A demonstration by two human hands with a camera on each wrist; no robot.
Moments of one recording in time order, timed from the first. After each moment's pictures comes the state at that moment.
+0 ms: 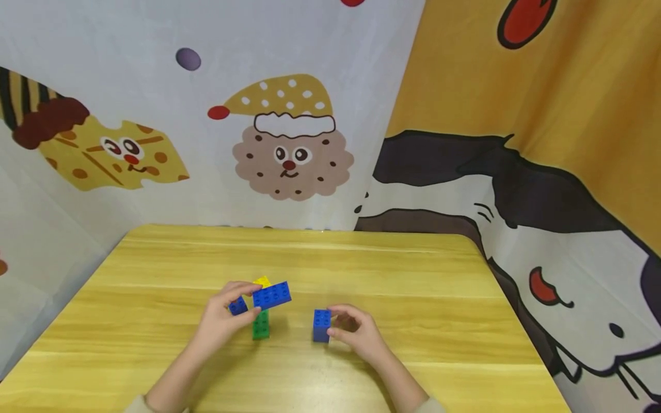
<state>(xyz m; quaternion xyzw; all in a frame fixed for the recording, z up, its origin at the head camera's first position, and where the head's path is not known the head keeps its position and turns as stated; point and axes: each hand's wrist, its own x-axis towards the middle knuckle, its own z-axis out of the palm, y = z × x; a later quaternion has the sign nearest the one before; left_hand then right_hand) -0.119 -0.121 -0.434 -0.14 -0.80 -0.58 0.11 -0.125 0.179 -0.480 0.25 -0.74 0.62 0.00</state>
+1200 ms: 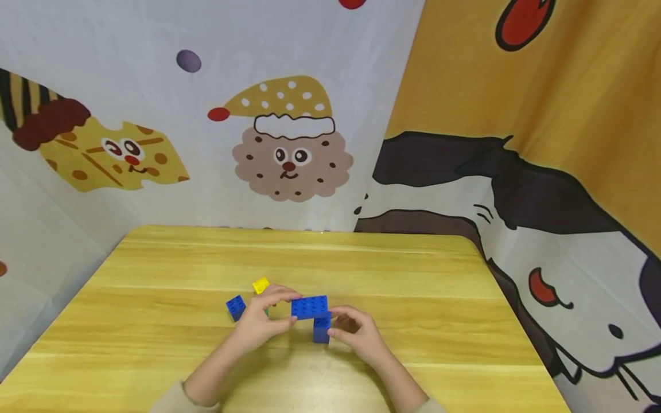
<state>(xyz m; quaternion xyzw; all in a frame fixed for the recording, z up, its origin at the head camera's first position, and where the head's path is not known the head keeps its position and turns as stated) -0.130 -0.069 -0.440 -0.23 -0.79 -0.56 0.06 -0.125 0.180 -0.481 0.26 -0.73 0.63 0.00</state>
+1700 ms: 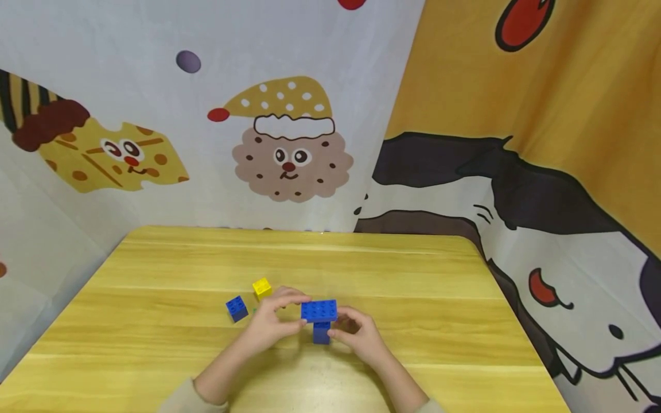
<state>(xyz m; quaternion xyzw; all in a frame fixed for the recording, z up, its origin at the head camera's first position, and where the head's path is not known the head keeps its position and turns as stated) -0.134 -0.055 -0.446 -0.25 -0.79 -0.56 0.04 -0.134 0.186 -0.507 0.25 -0.73 0.63 0.00</state>
